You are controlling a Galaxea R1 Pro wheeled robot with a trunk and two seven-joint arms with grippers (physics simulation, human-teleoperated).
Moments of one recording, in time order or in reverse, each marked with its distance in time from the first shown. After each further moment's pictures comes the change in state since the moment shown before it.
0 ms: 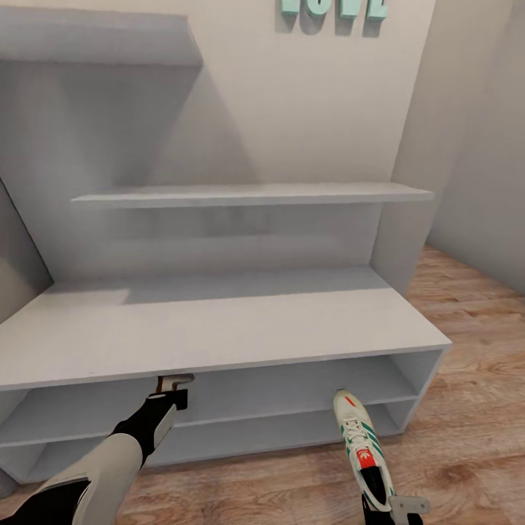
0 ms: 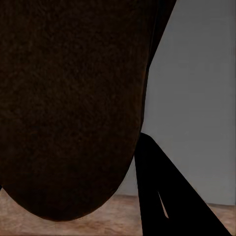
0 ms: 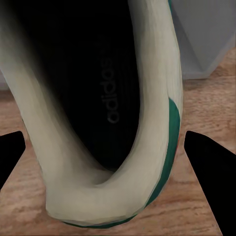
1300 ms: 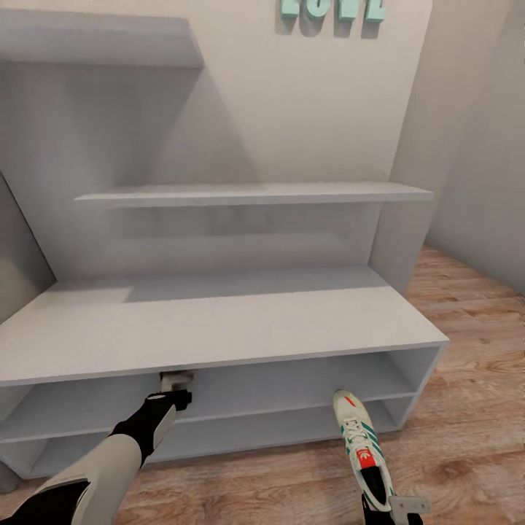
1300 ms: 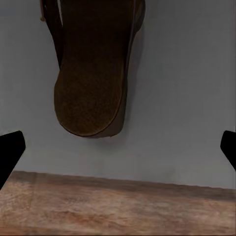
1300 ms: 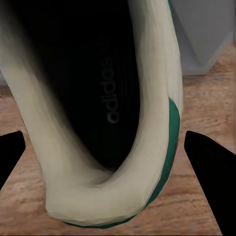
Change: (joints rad) left arm 0.003 0.003 -0.006 0.000 -0.004 -0.001 -0.001; right arm 0.000 0.000 0.000 0.000 0.000 0.000 0.000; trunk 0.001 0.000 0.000
